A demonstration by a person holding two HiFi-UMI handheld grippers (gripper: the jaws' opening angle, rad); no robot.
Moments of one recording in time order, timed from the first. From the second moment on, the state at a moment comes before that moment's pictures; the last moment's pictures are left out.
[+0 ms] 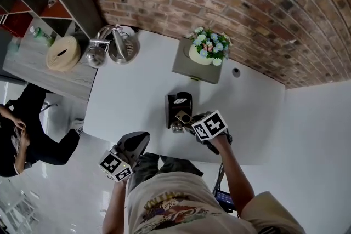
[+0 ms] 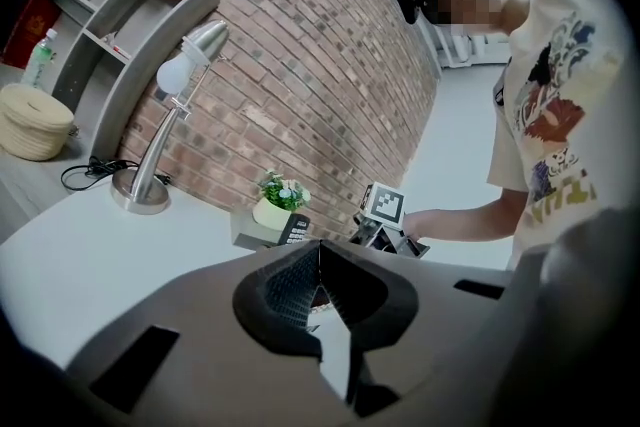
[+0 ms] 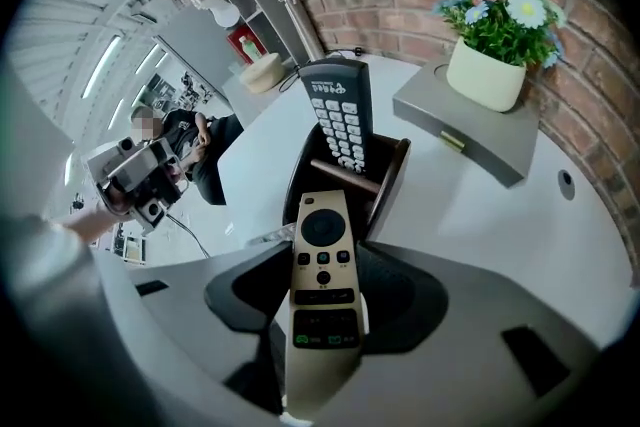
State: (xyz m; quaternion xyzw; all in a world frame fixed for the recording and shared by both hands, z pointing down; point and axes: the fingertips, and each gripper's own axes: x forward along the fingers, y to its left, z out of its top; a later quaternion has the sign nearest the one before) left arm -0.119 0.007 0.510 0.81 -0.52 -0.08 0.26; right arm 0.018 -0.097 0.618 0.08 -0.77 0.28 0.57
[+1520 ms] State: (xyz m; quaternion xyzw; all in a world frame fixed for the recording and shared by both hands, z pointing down) left arm -0.120 -0.032 0.501 0.82 -0.50 -0.10 0.26; right arm -0.033 -0.130 0.564 0.05 -0.86 0.18 0.47
